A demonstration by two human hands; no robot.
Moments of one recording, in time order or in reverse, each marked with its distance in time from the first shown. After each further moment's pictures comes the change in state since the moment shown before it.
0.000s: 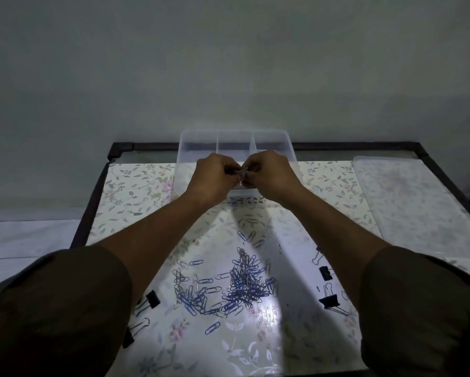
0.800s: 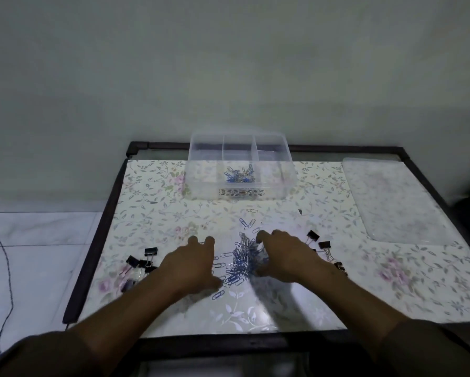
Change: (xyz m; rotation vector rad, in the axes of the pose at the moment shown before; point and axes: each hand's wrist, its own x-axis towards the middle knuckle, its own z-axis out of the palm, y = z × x) left_hand -0.173 -0.010 -0.024 0.709 -0.634 -0.236; right_hand -0.159 0.022 0.009 -0.675 -0.523 0.073
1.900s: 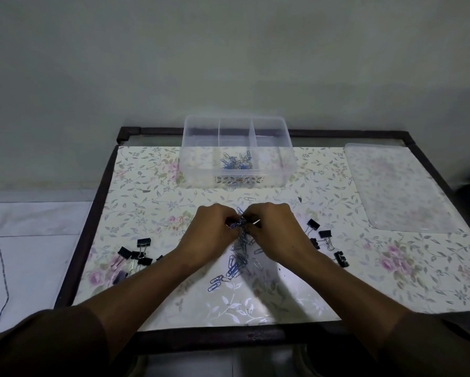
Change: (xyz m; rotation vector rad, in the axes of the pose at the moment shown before) left_hand 0.034 0.028 -0.007 -0.539 0.443 0.217; right_hand 0.016 -0.012 0.000 0.361 0.458 -0.131
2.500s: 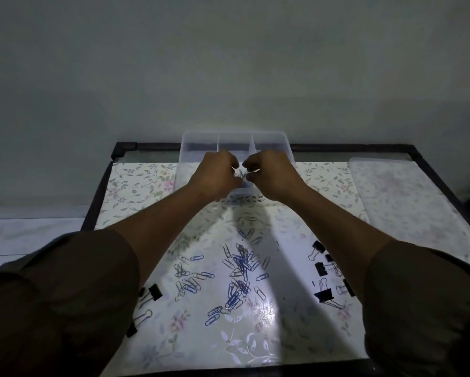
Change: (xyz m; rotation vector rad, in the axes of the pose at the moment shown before) left_hand 0.138 0.014 -0.045 0.134 0.082 0.041; right_hand 0.133 -0.002 -0.054 -0.074 0.084 -0.014
